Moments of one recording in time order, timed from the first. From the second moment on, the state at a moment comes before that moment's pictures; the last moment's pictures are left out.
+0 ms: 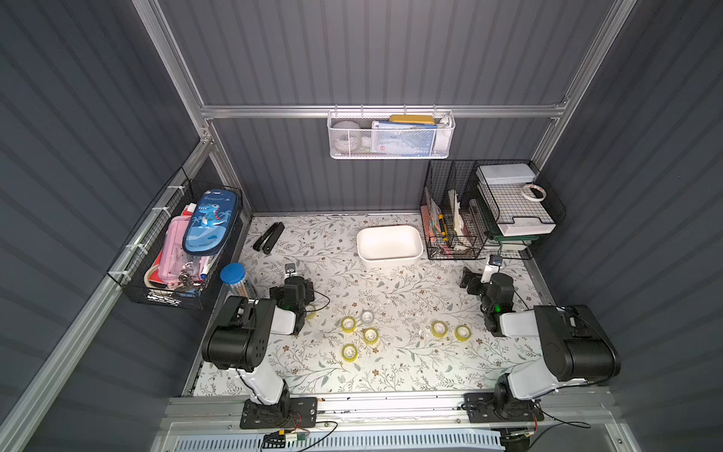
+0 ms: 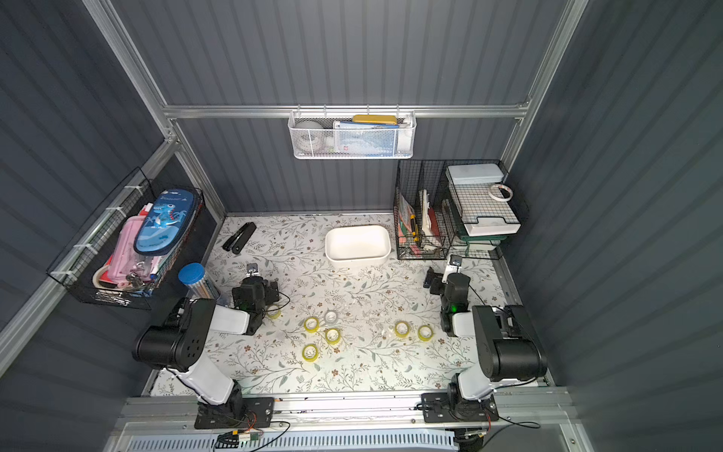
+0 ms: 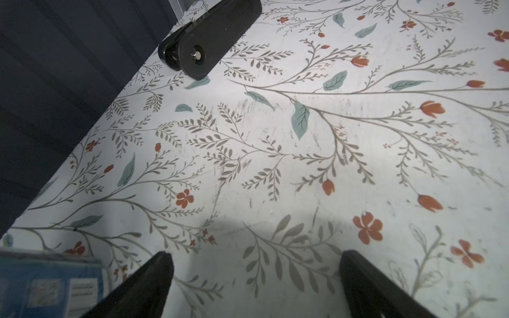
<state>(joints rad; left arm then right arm) -0.16 1.69 0.44 0.67 -0.40 -0.03 -0.01 1.56 0.36 0.85 0.10 0.12</state>
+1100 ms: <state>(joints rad) -0.16 1.68 0.47 0.62 -0.38 -0.01 -0.01 1.42 0.38 0.68 0.18 0.15</state>
